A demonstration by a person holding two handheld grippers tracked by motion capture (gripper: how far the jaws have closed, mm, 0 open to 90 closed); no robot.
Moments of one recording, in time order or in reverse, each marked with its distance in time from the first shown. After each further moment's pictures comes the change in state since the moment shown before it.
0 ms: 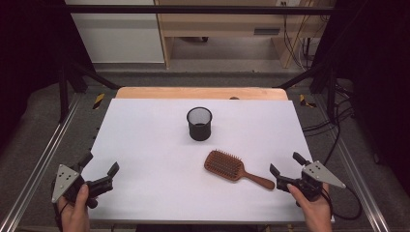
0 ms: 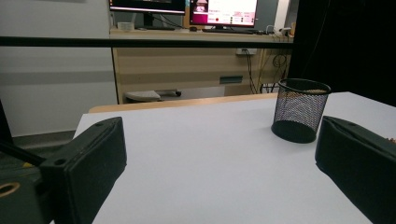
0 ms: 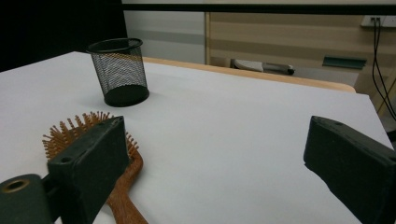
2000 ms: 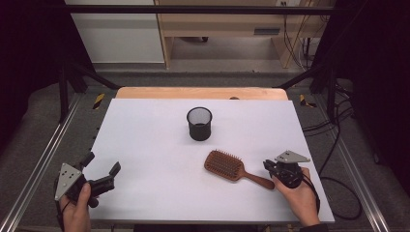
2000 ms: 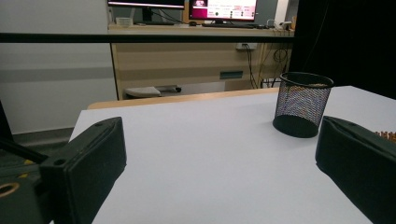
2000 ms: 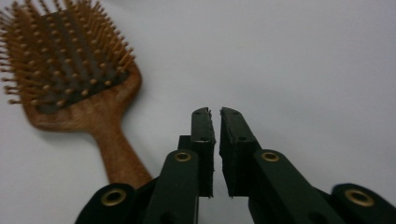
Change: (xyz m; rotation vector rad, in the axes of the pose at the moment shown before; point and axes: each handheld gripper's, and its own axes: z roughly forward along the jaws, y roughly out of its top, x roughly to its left) left arm 0.002 -0.003 0.005 0.021 0.003 0.004; right arm 0.011 -0.005 0.055 0.461 0.072 -0.110
